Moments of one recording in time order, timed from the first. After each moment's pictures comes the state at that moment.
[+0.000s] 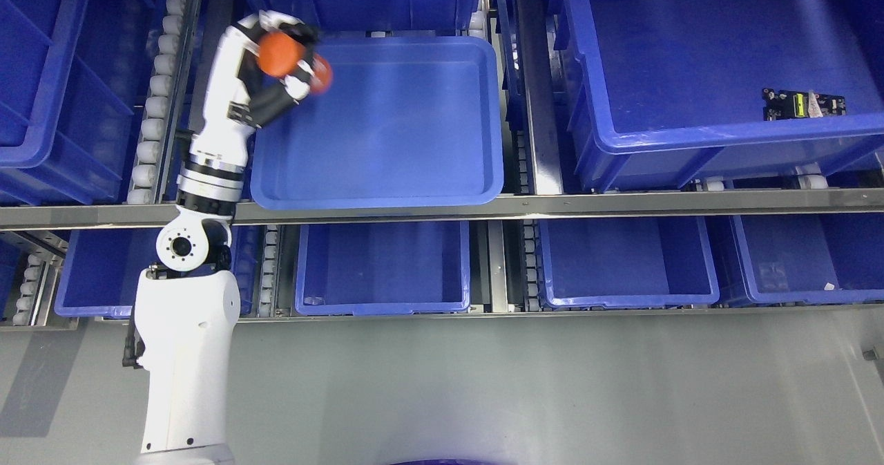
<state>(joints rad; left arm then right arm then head) -0.43 0.01 0.13 -1.36 0.06 -0.54 -0.26 0.00 0.00 0.00 0.00 0.00 -0.02 -0.03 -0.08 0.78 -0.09</state>
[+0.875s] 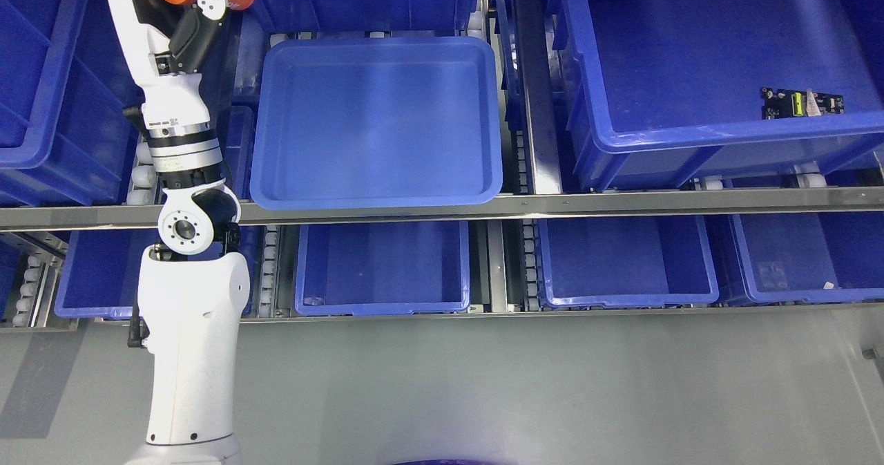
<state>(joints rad) -0.45 0.00 0.05 -1.52 0.09 -0.55 0.06 0.00 0.00 0.00 0.00 0.00 -0.02 -0.03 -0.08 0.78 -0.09</state>
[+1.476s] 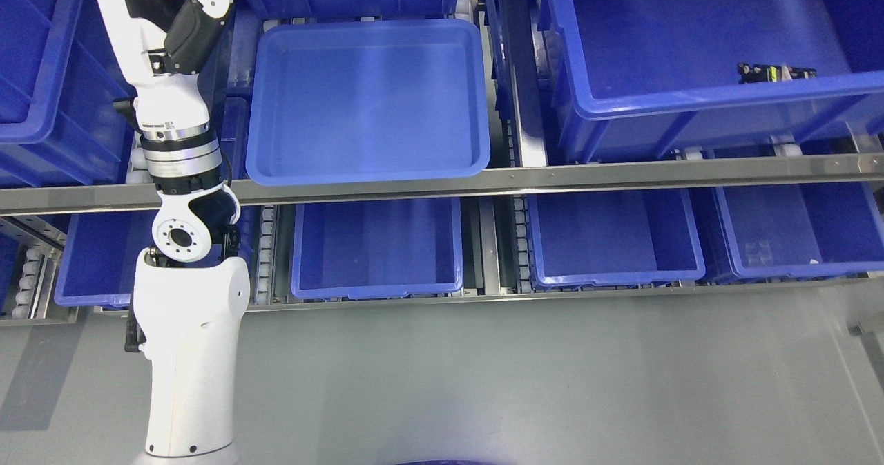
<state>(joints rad) -0.42 0.00 0.02 -1.64 0.10 -0.61 0.01 0.00 0.00 0.00 0.00 0.00 -0.02 -0.03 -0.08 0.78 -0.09</state>
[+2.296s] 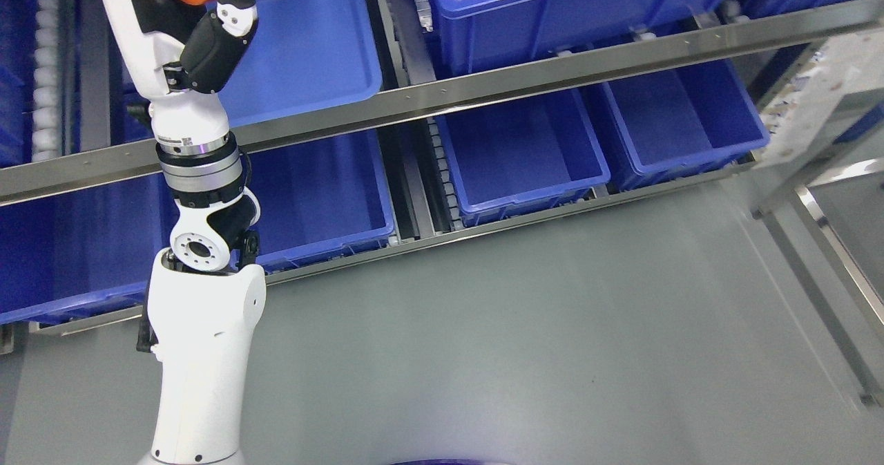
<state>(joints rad) -0.41 0.00 -0.07 -1.70 0.12 -0.69 0.01 0.00 0.00 0.00 0.00 0.00 -0.03 -0.03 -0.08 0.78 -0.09</state>
